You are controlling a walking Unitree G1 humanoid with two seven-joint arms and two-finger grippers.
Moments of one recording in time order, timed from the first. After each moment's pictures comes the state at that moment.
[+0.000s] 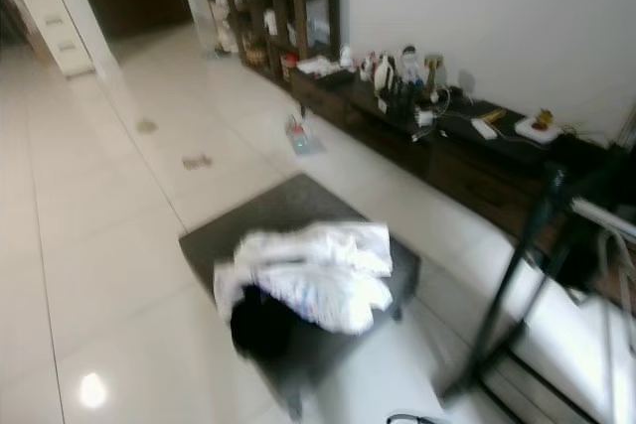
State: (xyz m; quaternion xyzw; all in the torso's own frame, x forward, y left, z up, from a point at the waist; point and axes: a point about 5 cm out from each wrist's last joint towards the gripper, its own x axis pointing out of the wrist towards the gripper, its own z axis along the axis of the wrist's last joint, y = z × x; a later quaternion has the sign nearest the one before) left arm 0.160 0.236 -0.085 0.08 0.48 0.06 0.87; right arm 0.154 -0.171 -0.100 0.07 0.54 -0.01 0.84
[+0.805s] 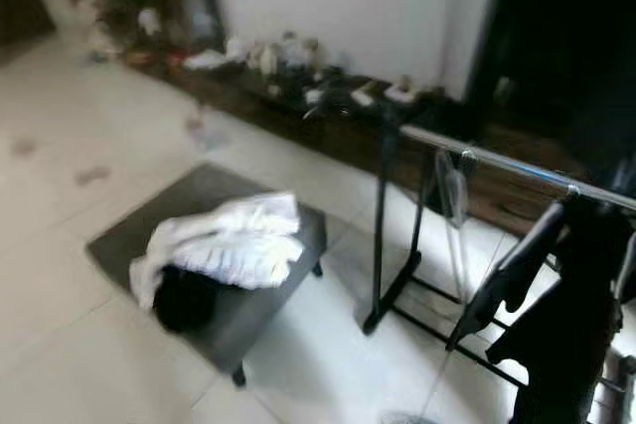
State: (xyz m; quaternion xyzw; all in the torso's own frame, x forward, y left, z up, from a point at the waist) left arm 0.153 0.229 -0.089 0.08 0.48 0.05 0.87; right arm 0.145 -0.176 -0.103 0.06 0.55 -0.01 0.83
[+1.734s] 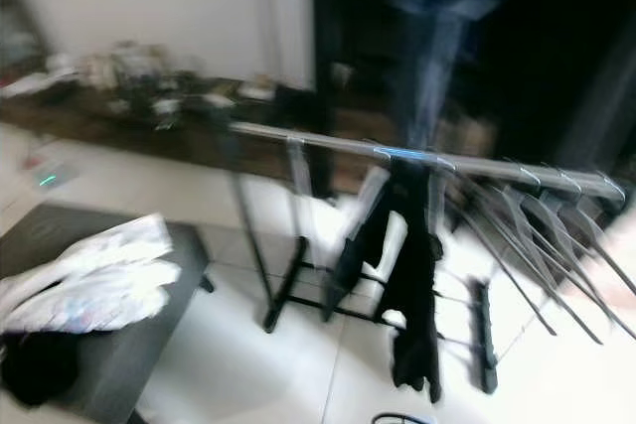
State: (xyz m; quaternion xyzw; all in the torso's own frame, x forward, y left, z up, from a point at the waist) left arm 0.163 0.240 -0.082 0.08 0.46 0.07 0.88; right arm 0.152 -0.167 -0.101 0.06 0.55 0.01 0.84
